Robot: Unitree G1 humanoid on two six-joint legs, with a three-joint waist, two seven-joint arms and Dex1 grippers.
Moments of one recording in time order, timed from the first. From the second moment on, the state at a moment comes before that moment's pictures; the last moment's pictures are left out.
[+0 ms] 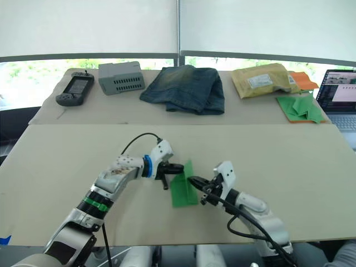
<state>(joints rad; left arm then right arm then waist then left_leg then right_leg) -0.55 0.32 -0.30 0.19 -0.17 0.56 -0.92 0.00 -0.39 0.11 -0.26 0.47 0.46 0.71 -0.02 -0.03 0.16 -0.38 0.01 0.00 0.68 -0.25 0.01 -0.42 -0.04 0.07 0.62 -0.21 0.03</state>
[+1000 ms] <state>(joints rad) -0.50 0.42 -0.37 0.04 -0.20 0.60 -0.96 -0.18 -0.50 0.25 -0.29 0.29 0.66 0.67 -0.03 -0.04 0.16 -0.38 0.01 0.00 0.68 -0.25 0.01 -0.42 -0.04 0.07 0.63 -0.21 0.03</state>
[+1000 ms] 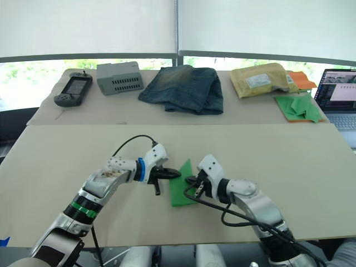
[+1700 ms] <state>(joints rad) -0.49 0.43 -0.40 0.02 -0.15 0.56 -0.95 -0.47 -0.42 0.25 0.21 0.17 0.31 0.74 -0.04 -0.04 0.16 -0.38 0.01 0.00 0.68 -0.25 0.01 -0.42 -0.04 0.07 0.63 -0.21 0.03</state>
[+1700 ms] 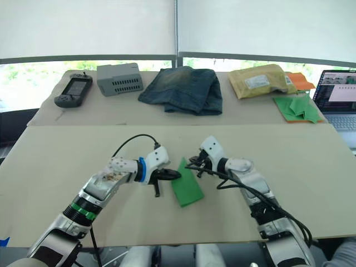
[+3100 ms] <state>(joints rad) -0.52 0.39 -0.40 0.08 -0.14 0.54 -0.95 -0.25 -0.60 0.26 0.06 0.09 -0.01 1.10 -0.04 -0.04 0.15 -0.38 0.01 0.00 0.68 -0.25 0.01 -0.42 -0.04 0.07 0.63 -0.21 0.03</state>
